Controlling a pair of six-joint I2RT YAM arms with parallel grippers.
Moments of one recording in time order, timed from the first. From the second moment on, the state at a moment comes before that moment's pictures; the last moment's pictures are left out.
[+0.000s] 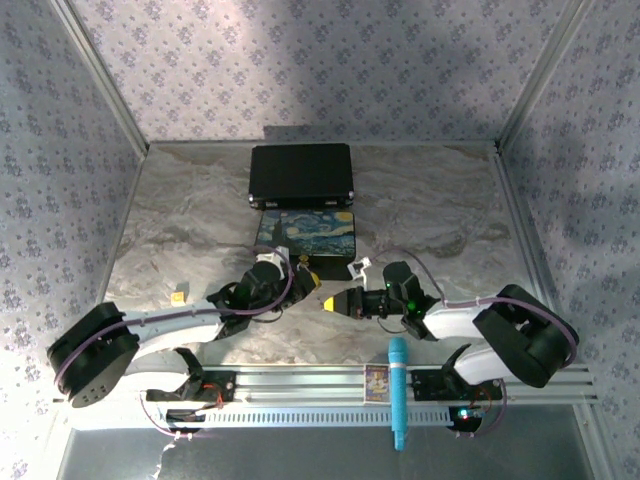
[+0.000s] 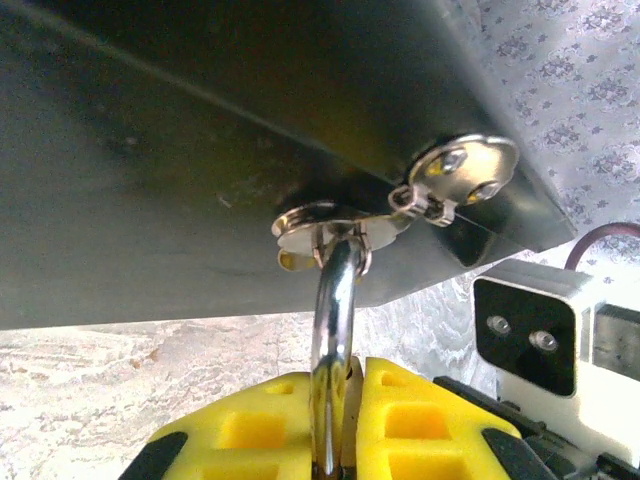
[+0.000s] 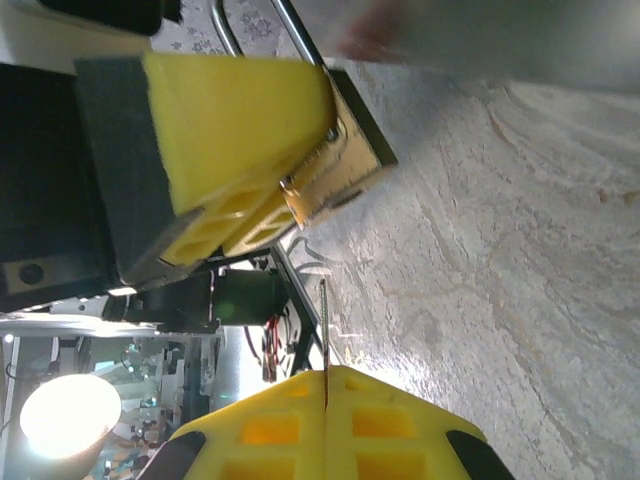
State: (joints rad) left arm -0.92 1.23 0.41 0.34 0.03 -1.22; right arm 0.72 1.39 0.26 0.78 -0.72 1.03
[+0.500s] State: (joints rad) left arm -0.91 1.22 0.39 0.38 0.03 -1.25; right arm 0.68 1.49 0.27 0.91 -0.72 1.07
